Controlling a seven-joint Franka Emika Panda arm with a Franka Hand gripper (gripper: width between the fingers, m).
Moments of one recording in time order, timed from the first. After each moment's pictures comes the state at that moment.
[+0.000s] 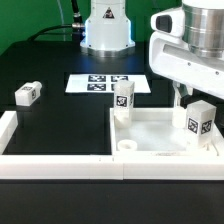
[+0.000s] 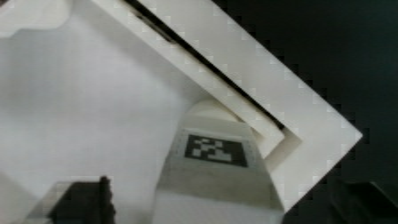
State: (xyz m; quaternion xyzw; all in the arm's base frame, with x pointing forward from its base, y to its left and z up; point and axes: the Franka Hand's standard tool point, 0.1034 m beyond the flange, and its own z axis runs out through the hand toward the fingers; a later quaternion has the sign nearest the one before) arm 0.671 0.103 0.085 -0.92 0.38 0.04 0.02
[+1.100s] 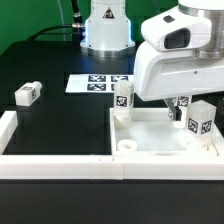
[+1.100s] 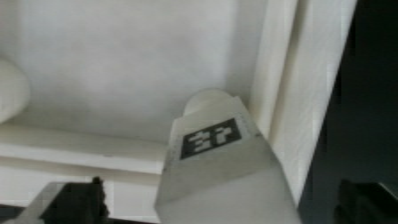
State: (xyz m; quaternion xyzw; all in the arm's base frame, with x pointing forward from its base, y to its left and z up) arm 0.672 0.095 0.084 -0.99 -0.11 0.03 0.03
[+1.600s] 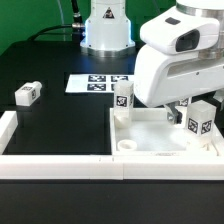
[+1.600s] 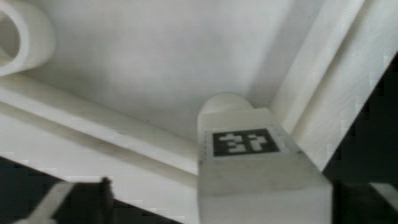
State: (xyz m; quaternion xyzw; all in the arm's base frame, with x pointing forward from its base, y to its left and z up) arm 0.673 0.089 0.084 -0.98 -0.20 0.02 0.02
